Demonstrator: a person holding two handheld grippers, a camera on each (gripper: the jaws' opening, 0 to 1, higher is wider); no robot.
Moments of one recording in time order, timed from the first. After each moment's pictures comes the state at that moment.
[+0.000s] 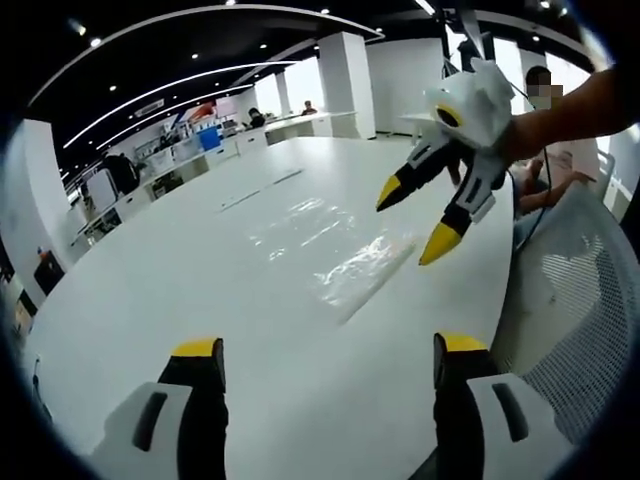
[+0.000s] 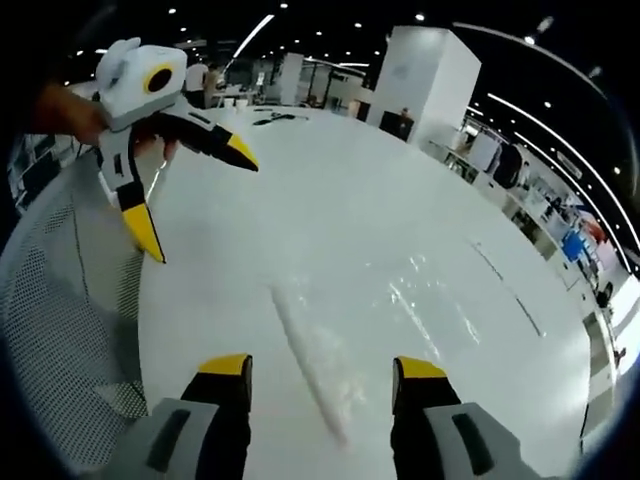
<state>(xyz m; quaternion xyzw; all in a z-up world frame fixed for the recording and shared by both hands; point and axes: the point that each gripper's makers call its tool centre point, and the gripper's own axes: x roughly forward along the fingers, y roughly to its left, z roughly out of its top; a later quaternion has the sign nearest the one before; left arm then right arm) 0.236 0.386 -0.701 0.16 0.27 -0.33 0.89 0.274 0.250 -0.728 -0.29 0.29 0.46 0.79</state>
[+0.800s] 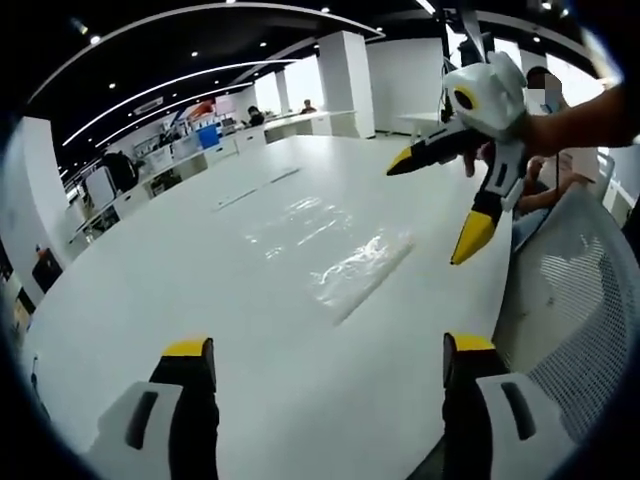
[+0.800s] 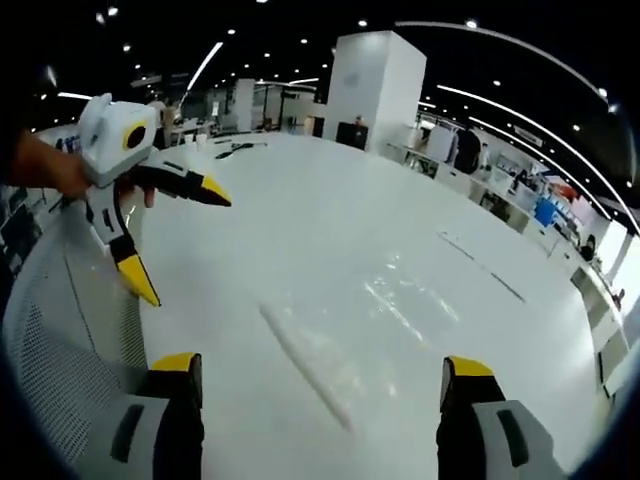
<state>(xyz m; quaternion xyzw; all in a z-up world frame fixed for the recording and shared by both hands) 0.237 0.385 -0.706 0.16 0.27 -0.33 0.89 0.263 0.235 -0.705 -0.21 0.28 0.42 0.84</state>
